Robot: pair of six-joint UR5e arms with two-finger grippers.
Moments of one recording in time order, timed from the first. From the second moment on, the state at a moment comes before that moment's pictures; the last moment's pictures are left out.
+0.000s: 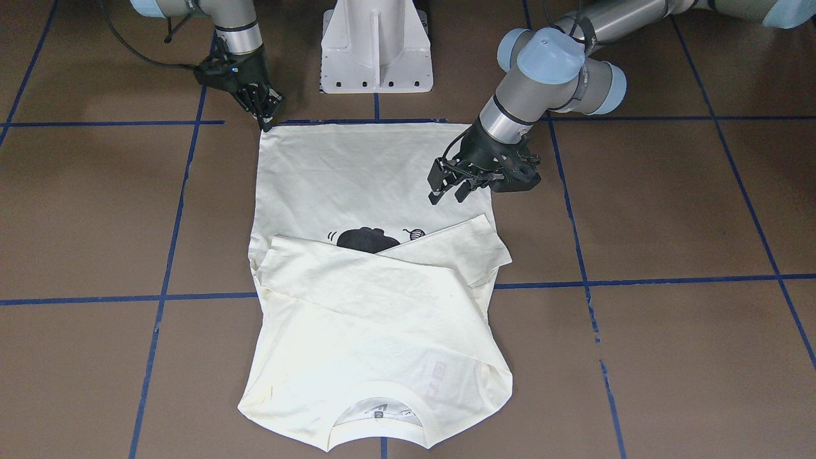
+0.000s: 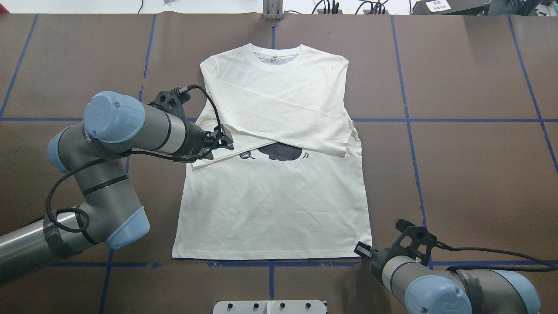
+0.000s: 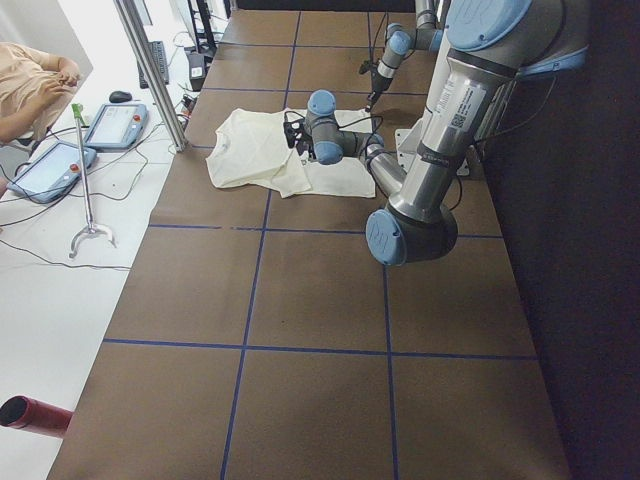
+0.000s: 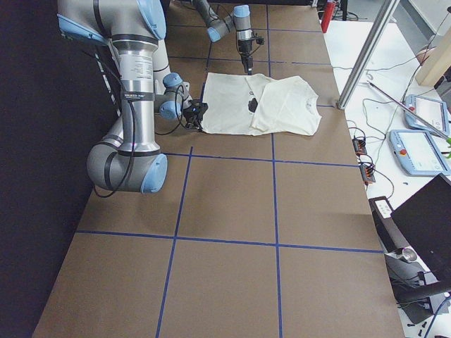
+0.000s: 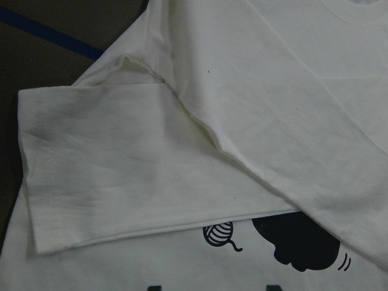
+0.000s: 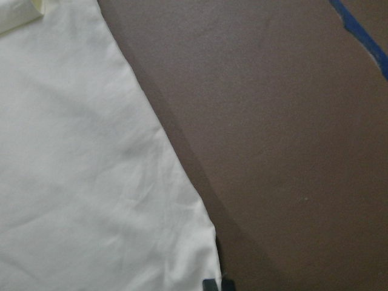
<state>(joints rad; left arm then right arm) -0.60 -2.05 -1.71 -2.14 -1.92 -1.64 0.05 -1.53 2.10 -1.32 1.29 2.04</state>
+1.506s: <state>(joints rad) -0.22 -1.77 -2.00 -1.77 -1.68 -1.91 0.06 -1.53 2.13 -1.32 1.29 2.04</state>
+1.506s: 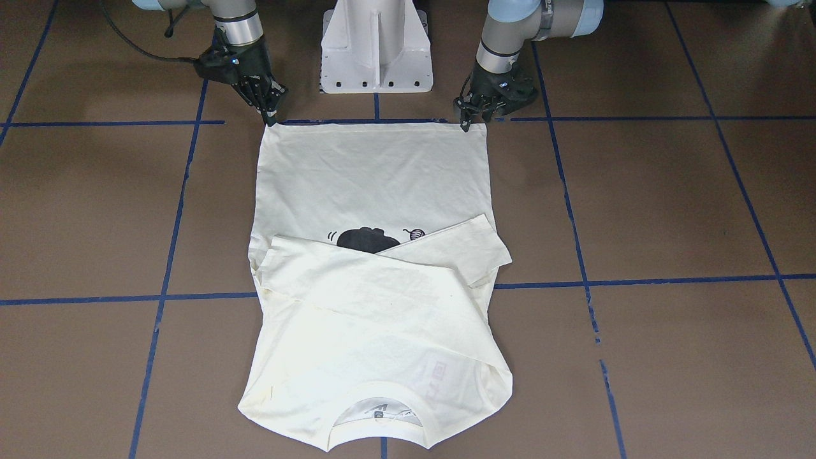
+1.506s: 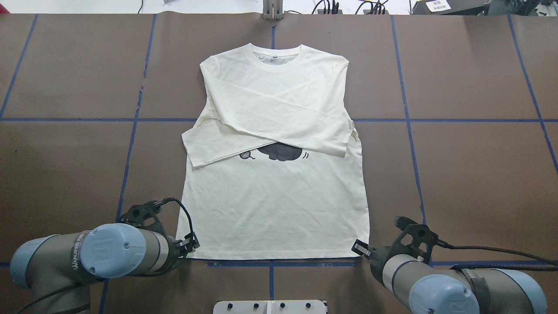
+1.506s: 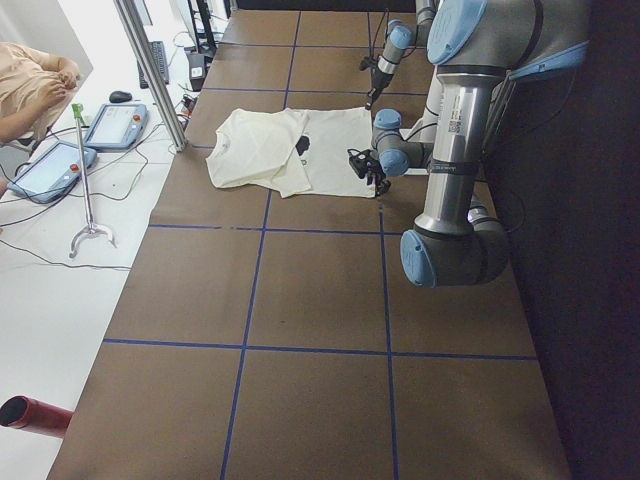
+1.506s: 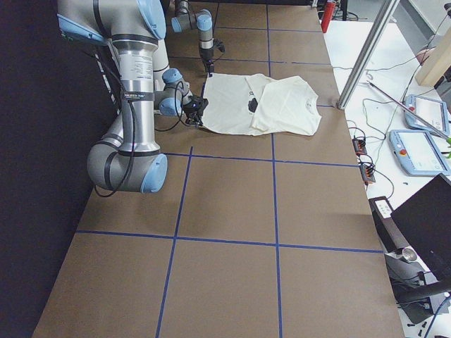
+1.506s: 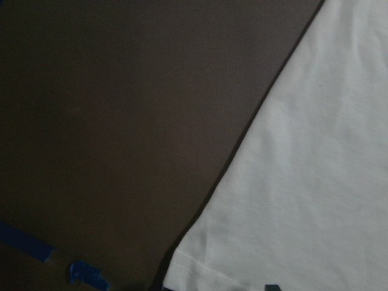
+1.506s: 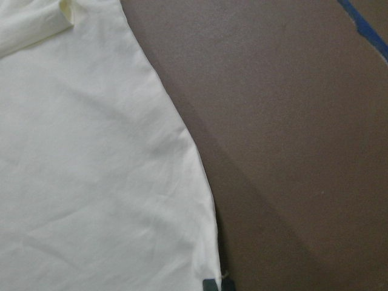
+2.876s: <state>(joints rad) -0.18 -1.76 -2.15 -1.61 -1.68 -1.92 0.05 -1.53 2.16 -1.32 1.29 2.04</state>
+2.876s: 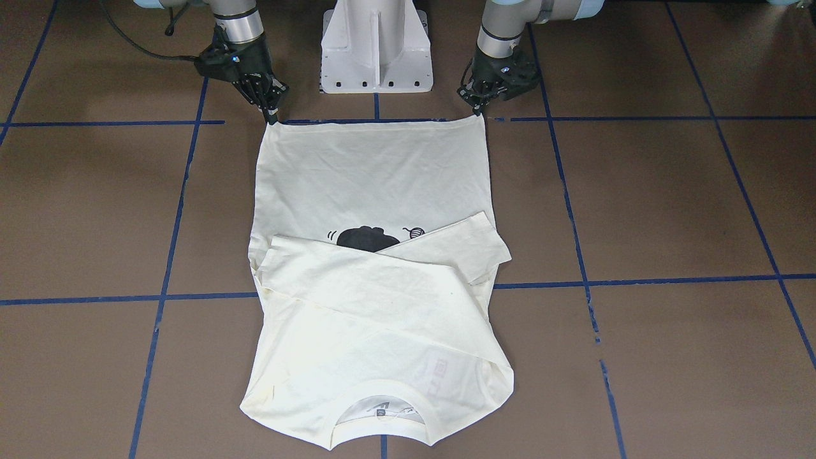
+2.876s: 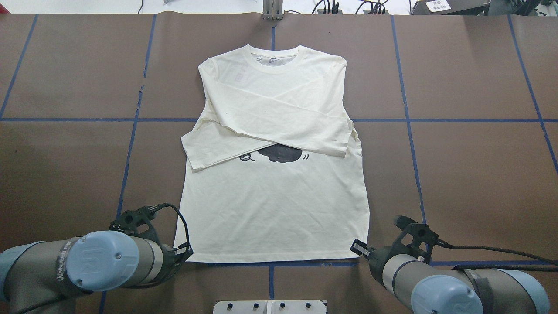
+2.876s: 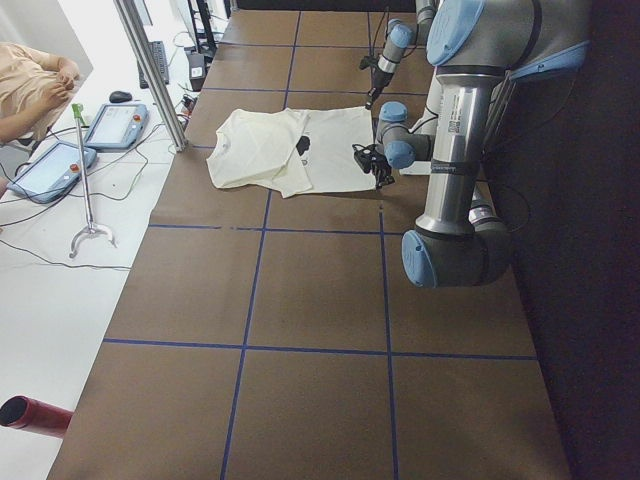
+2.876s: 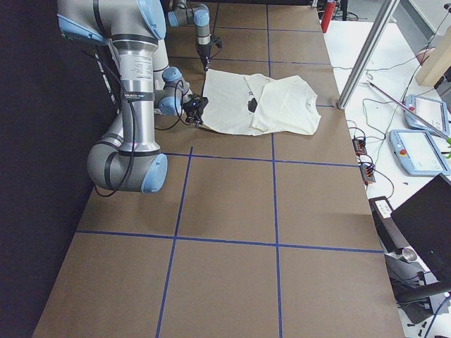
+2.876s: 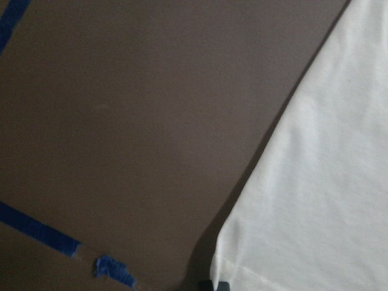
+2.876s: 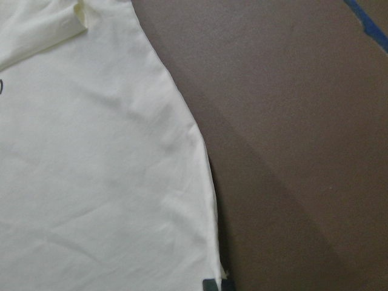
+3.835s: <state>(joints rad) -0.37 -1.89 -2.13 -1.54 -1.68 -1.72 0.26 -1.44 2.16 -1.34 1.39 1.79</state>
